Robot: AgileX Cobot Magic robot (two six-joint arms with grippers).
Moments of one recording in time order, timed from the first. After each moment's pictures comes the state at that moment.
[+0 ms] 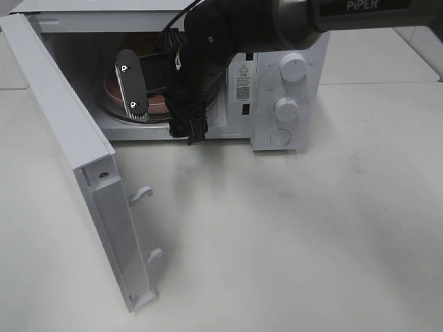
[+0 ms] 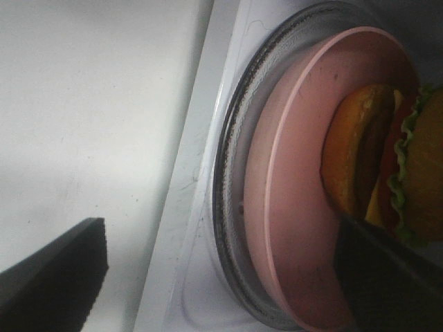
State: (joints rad) left arm 0.13 0.00 -0.52 -0.06 1.09 0.03; right arm 0.70 2.18 -1.70 -0.17 0.41 -1.05
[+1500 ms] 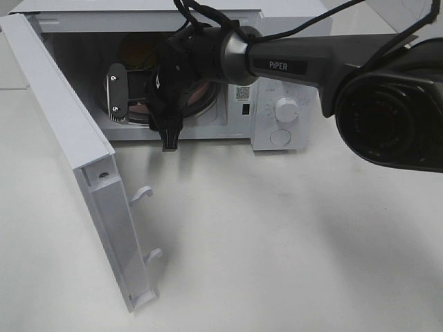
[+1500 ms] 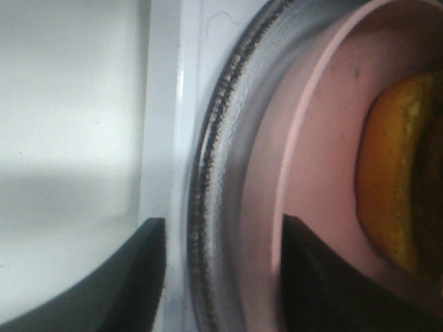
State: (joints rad) left arm 0.13 0.00 -0.52 -0.06 1.09 0.03; right arm 0.69 2.49 -2.09 -0.16 0.50 -0.91
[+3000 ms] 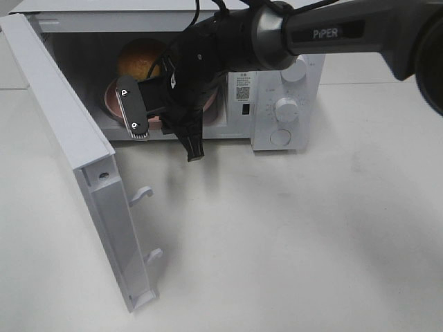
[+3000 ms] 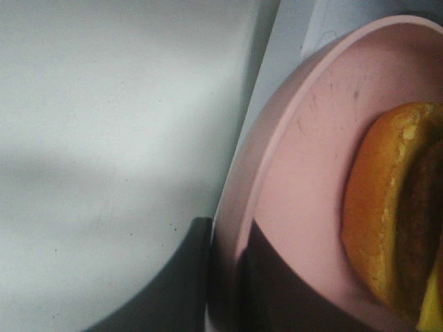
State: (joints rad) left arm 0.13 0.00 -0.52 -0.06 1.09 0.03; right arm 0.69 2.26 -1.74 -0.05 0.43 -1.22
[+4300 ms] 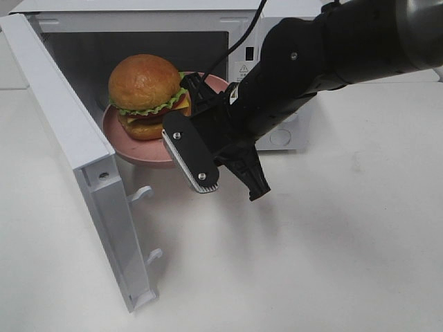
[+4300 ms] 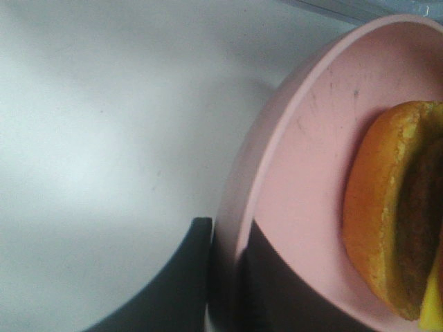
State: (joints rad) left arm 0.13 0.00 -0.52 -0.06 1.09 0.03; right arm 0.69 1.83 -1.14 0.28 0.29 -1.73
